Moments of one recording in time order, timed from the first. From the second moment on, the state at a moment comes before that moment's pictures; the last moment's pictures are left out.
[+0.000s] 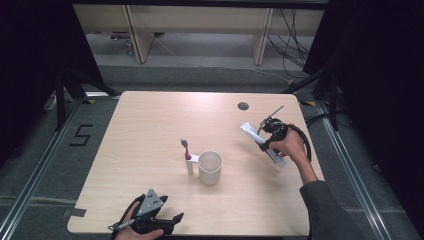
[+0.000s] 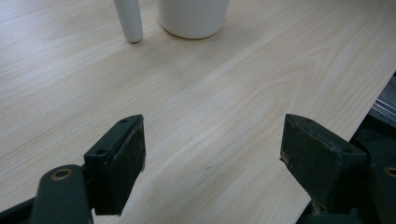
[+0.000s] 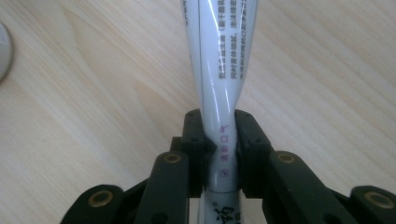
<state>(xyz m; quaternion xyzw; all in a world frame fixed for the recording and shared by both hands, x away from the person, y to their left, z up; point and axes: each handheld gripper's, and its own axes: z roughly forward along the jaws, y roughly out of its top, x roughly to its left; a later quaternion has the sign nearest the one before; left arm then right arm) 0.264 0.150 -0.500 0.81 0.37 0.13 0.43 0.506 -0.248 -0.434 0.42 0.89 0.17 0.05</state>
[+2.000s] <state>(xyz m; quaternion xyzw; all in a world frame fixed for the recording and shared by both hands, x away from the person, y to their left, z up) 0.268 0.156 -0.502 0.81 0.38 0.14 0.42 0.449 -0.197 -0.381 0.33 0.79 0.51 0.06</state>
